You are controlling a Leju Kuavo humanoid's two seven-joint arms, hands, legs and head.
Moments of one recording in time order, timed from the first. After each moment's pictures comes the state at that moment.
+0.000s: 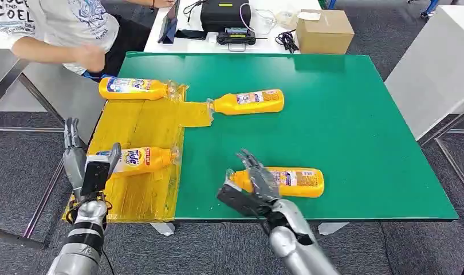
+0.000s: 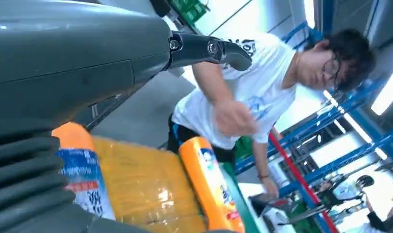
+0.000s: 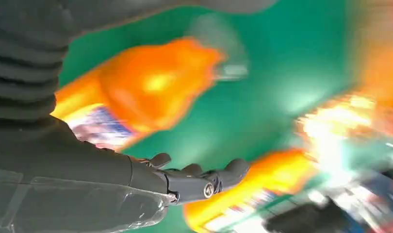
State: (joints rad) left arm -0.37 -0.13 0.22 -0.92 -0.48 0.70 -0.68; right arm -0.20 0.00 0.53 -1.27 0.70 -0.08 -0.06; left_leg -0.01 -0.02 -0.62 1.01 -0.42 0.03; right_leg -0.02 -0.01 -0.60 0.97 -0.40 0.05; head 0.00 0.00
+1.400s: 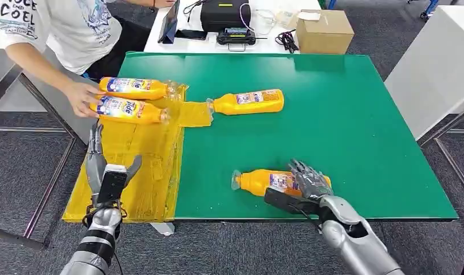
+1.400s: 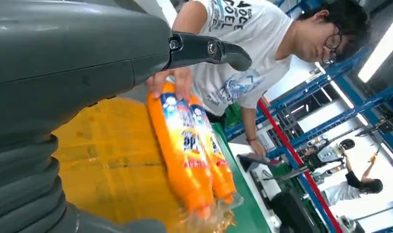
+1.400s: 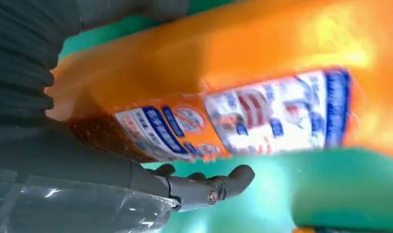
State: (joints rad) left arm -0.34 -0.14 0.04 -0.90 -0.38 0.70 -0.68; right arm -0.24 -0.34 0.55 -1.29 0.70 0.19 0.11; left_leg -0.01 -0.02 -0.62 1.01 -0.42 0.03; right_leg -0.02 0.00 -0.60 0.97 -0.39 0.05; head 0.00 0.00
